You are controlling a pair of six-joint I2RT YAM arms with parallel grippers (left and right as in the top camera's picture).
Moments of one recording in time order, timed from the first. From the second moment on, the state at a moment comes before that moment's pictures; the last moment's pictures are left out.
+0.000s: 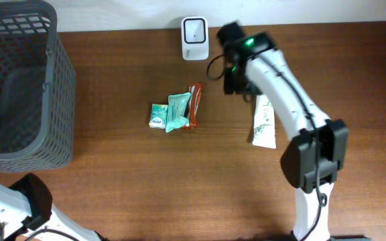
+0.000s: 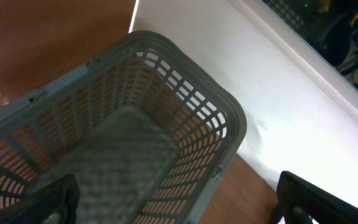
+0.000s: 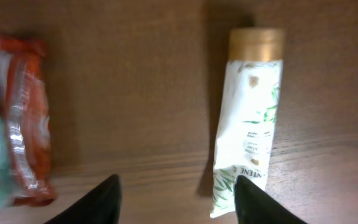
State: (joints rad) left arm 0.62 2.00 3.13 -1.69 0.19 -0.39; right arm 0.35 2.16 2.08 -1.34 0.17 0.46
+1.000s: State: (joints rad) left arm 0.62 2.00 3.13 -1.69 0.19 -0.39; right arm 0.03 2.09 1.46 -0.86 -0.20 0.25
